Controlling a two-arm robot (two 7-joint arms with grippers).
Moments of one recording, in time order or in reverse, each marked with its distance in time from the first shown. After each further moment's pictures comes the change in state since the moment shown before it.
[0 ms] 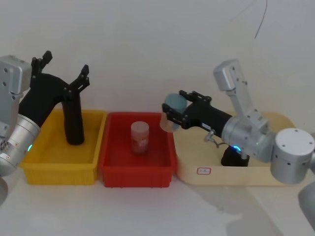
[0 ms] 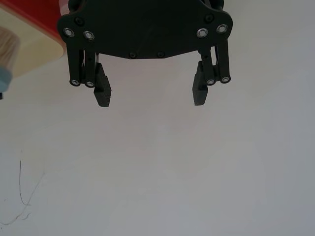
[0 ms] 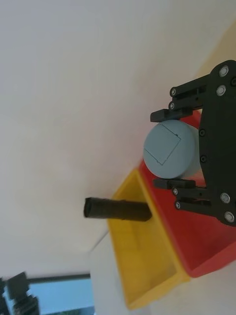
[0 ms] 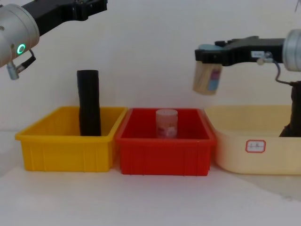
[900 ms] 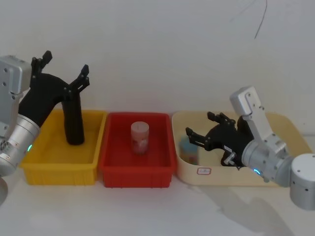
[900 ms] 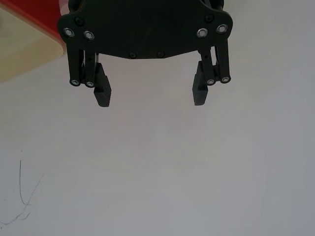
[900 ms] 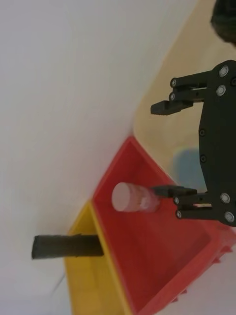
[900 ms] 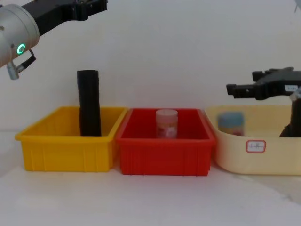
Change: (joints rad) left arm 0.000 0.000 0.000 0.000 0.000 0.000 0.000; right arm -0.118 0.075 0.024 -0.060 -0.038 0.035 -0.104
